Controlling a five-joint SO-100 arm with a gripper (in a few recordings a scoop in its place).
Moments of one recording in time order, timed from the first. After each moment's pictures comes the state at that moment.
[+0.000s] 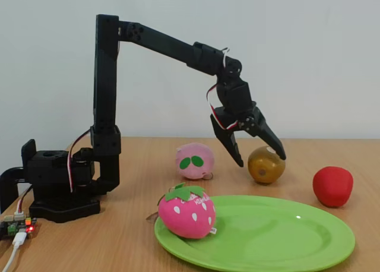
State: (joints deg) arm -14.4 86.0 98.2 59.3 38.0
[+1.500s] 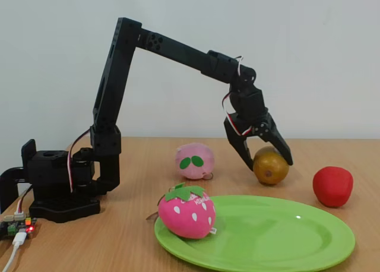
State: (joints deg) arm -15.6 74.5 86.8 58.6 35.8
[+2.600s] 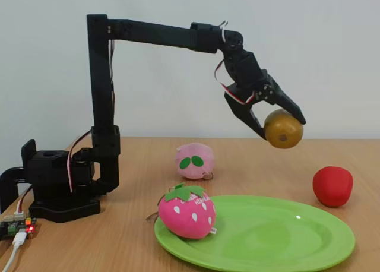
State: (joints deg) arm -9.8 95.4 92.7 59.6 25.3
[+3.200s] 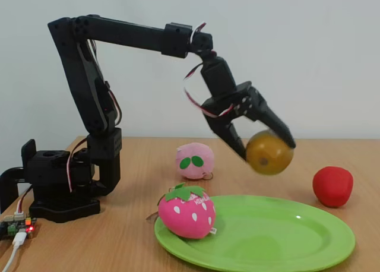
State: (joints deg) arm 7.9 110.7 112.0 59.8 15.5
